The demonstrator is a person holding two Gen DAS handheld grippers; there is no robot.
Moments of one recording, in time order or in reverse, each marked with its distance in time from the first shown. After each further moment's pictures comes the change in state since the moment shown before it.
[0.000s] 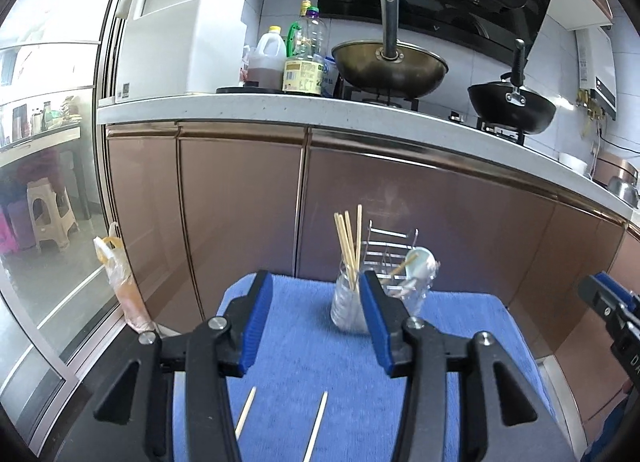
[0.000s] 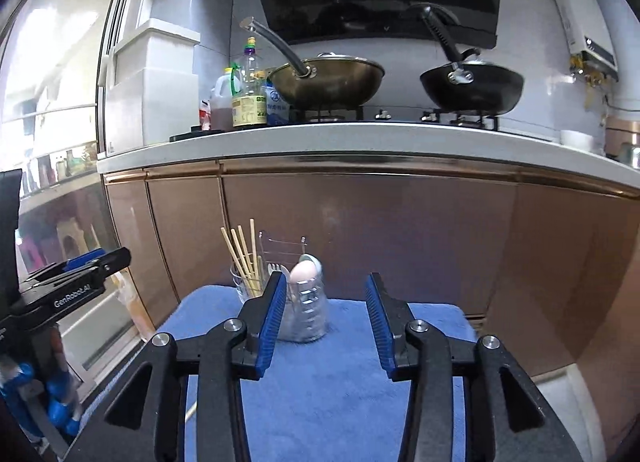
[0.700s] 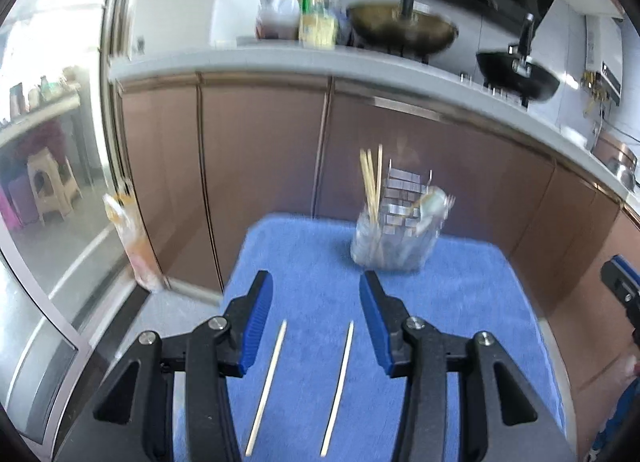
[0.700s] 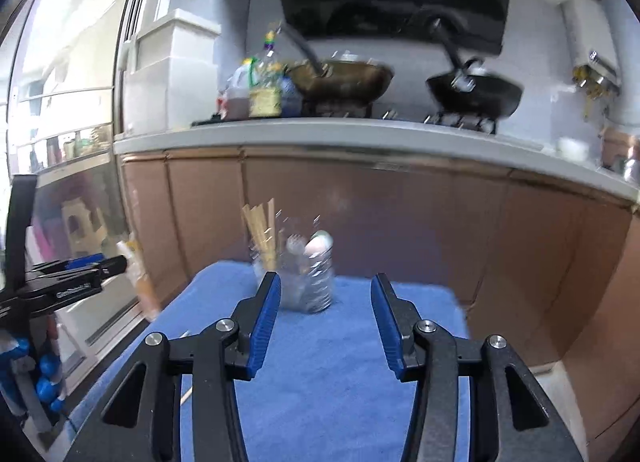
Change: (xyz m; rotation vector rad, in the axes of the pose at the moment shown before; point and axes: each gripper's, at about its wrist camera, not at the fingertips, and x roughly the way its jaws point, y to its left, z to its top) left arm -0.017 0.046 -0.026 -0.007 0.213 -0.022; right arm -0.046 0.018 -0.013 -0.039 0.067 0.042
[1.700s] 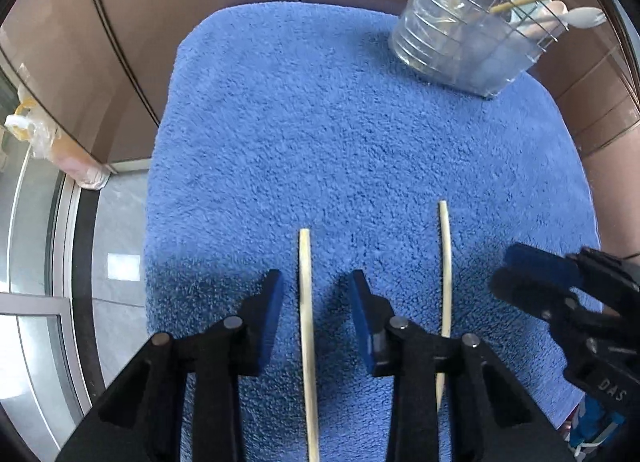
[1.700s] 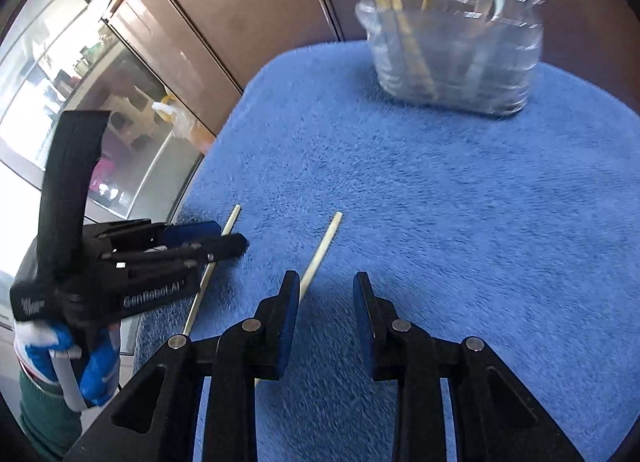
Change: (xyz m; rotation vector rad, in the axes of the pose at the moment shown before) left arm 0.224 0.046 -0.051 0.139 0.680 -0.122; right arm 0.252 0.104 -0.093 0.134 0.789 0.311
